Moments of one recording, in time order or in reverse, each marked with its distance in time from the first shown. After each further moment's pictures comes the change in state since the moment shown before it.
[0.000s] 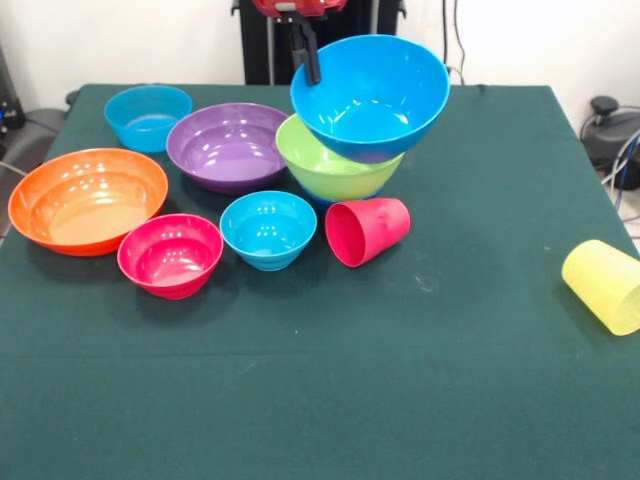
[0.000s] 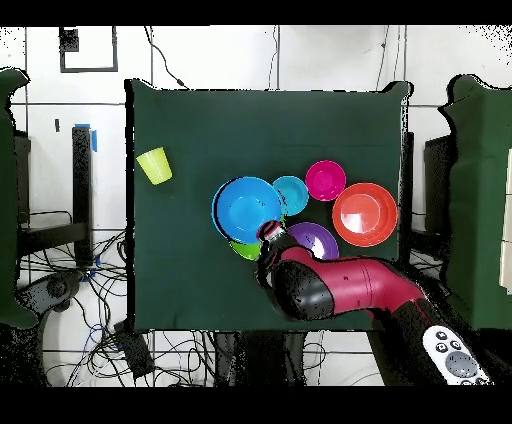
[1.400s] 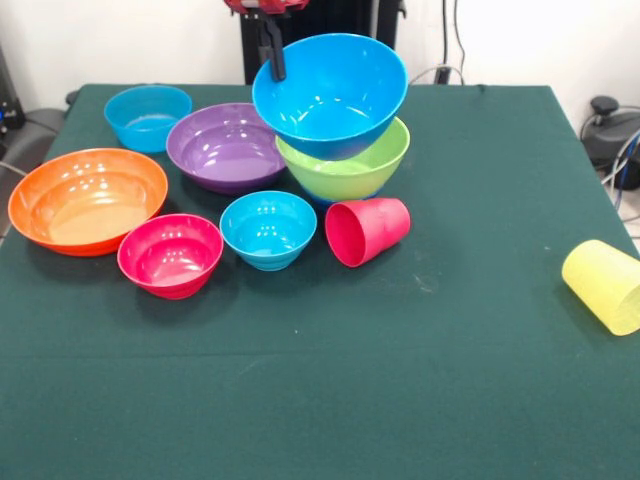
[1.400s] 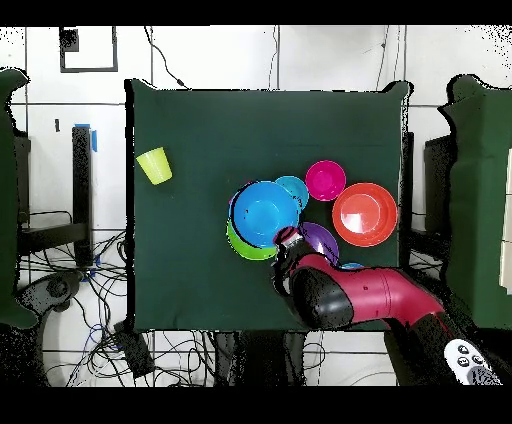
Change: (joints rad) arm -0.073 0.000 0.001 0.015 -0.028 0.000 0.000
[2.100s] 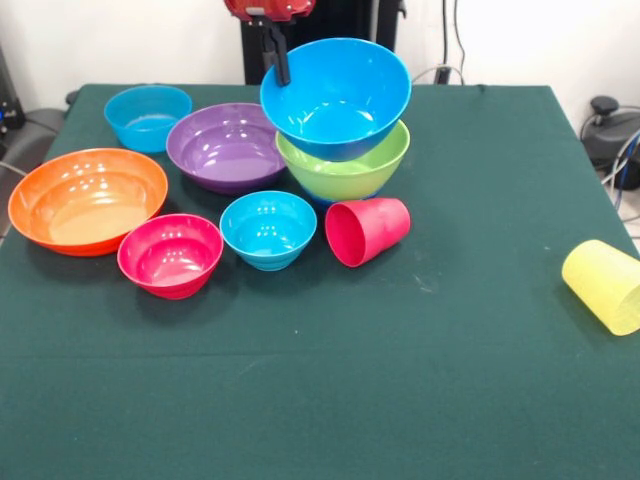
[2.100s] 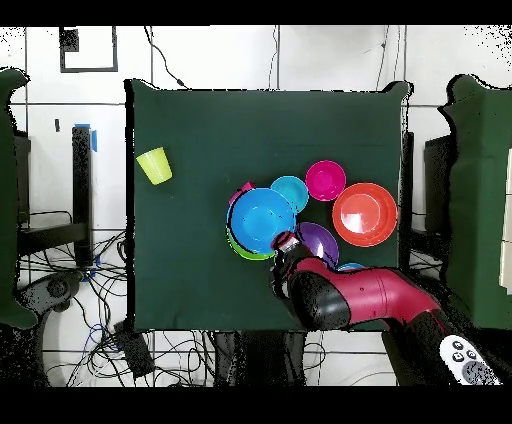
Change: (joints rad) arm 0.001 0.027 0.000 0.000 -0.053 0.000 0.000
